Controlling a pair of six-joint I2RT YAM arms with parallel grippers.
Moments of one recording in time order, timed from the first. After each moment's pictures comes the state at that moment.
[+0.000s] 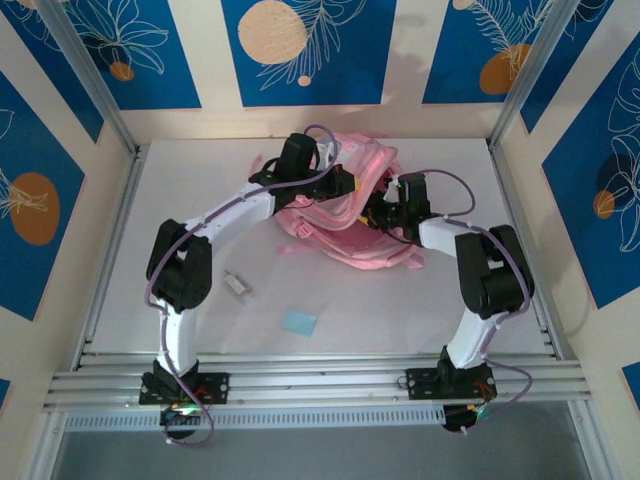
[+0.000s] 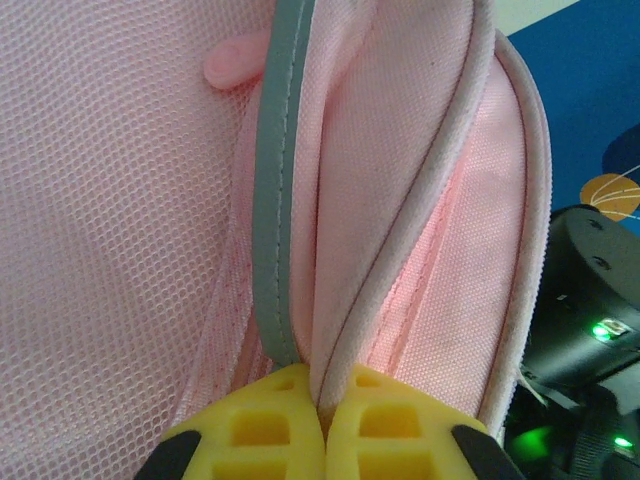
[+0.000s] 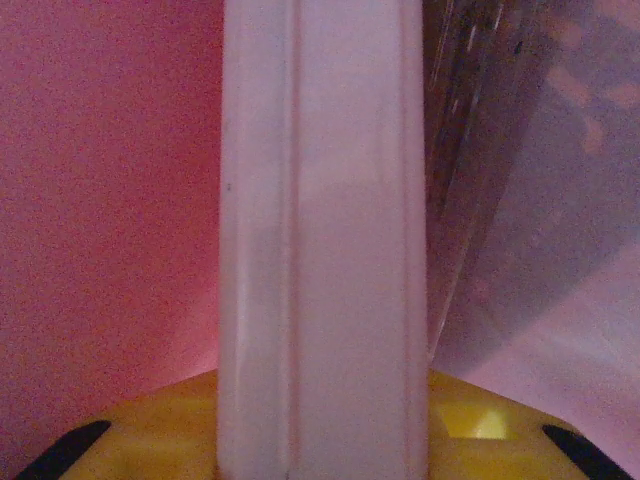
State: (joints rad) left arm -0.61 2.00 1.69 -0.20 0.55 -0.73; right arm 0.23 1.79 0.96 0.26 -0.64 0.96
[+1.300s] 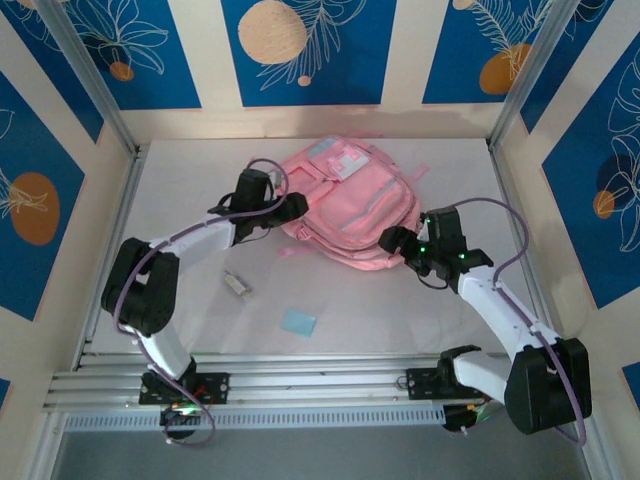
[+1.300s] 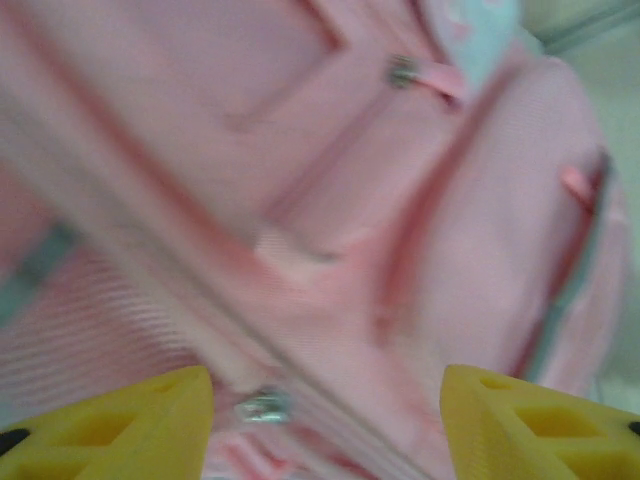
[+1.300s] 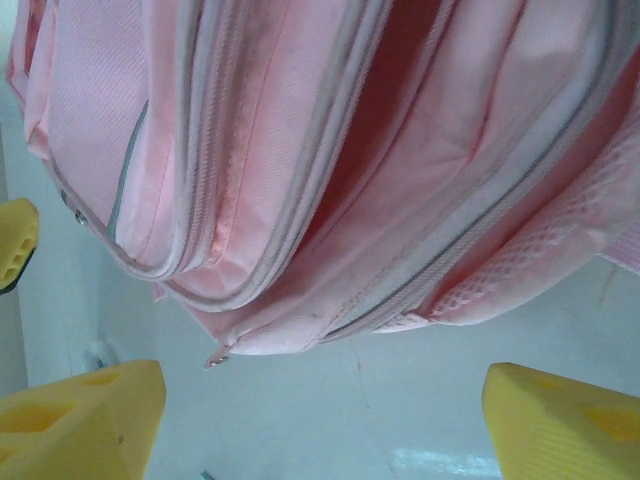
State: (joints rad) left arm -0.44 1.73 1.11 -0.05 0.27 -0.72; right arm 0.22 1.11 0.69 -0.41 -0.30 0.76
